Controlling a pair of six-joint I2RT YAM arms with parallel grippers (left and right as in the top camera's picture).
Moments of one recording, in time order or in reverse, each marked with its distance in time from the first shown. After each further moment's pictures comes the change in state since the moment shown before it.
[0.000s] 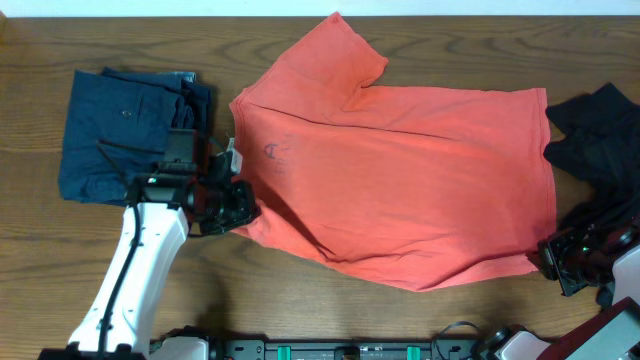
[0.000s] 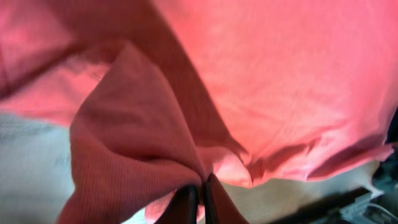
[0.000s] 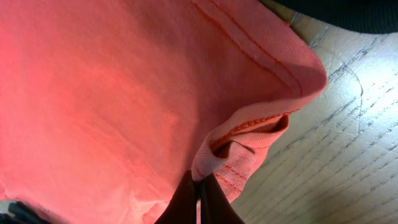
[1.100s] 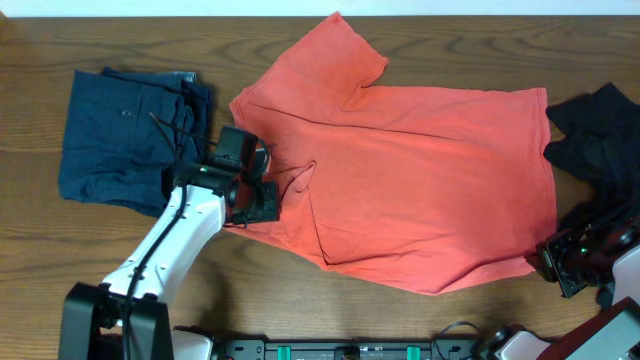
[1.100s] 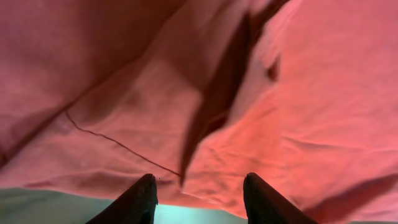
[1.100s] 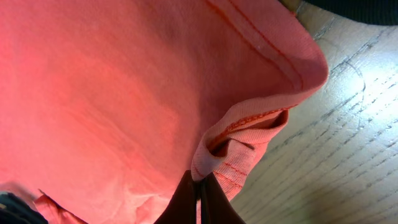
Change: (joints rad) left arm -0.182 0.162 -0.031 0.179 -0.245 0.015; right arm 0.000 0.000 0.000 -0.022 0.000 -0.045
